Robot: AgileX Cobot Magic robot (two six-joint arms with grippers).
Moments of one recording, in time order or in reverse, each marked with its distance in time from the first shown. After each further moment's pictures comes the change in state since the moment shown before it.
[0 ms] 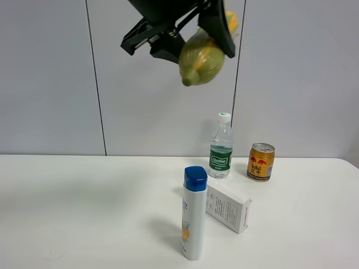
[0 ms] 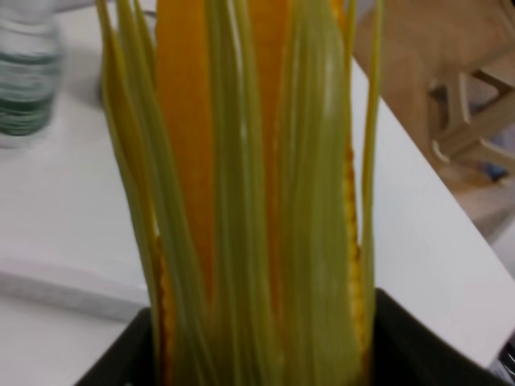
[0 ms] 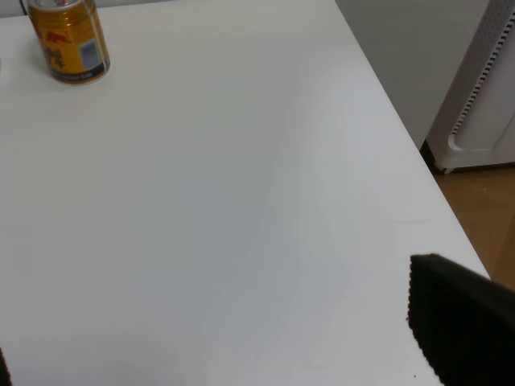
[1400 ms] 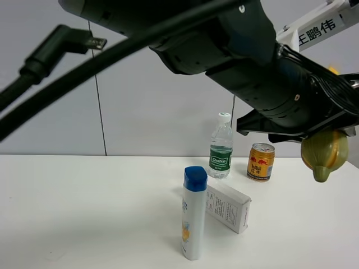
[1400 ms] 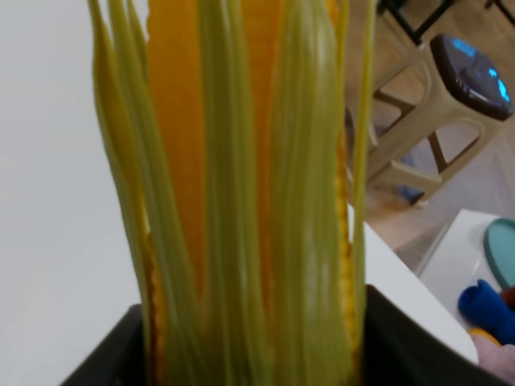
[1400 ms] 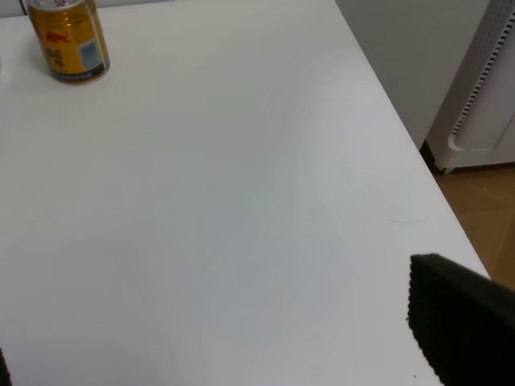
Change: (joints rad) left arm -0.243 0.358 -0.007 -0.095 -0.544 0.041; right arm 0.000 0.000 0.000 0.000 0.000 0.000
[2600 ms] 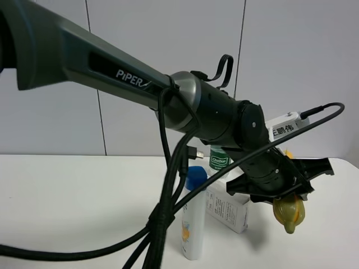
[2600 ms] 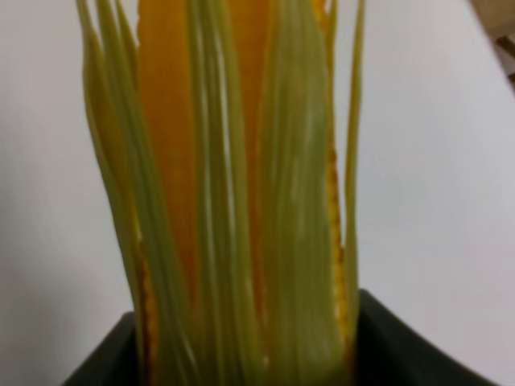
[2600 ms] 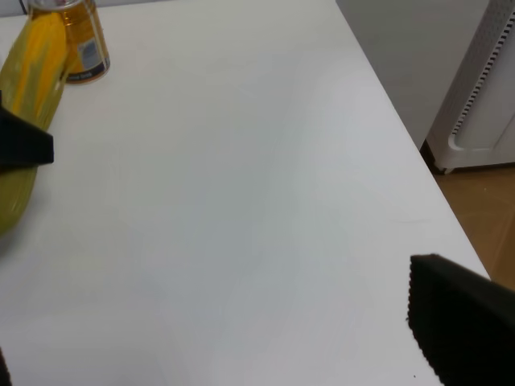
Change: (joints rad) left arm 0.097 0.390 -0.283 0.087 0.194 -0.253; right arm 0.000 0.000 0.000 0.000 0.000 0.000
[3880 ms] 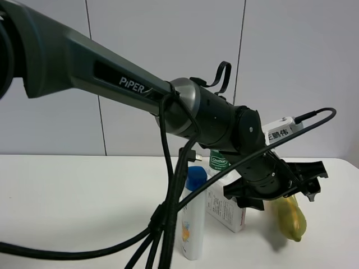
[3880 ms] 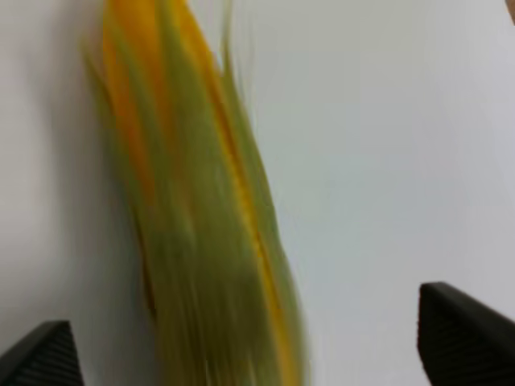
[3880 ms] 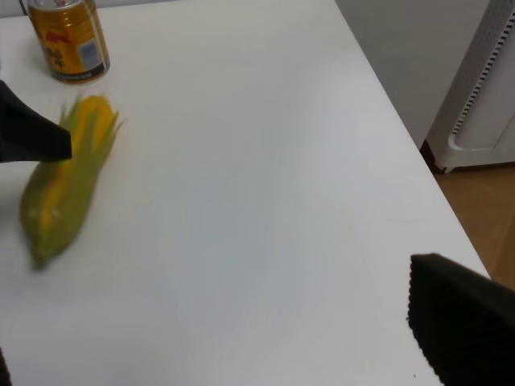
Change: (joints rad) left arm 0.005 0.015 -0.007 -0.005 -0.003 -0.031; right arm 0.000 0.000 0.000 0.000 0.000 0.000
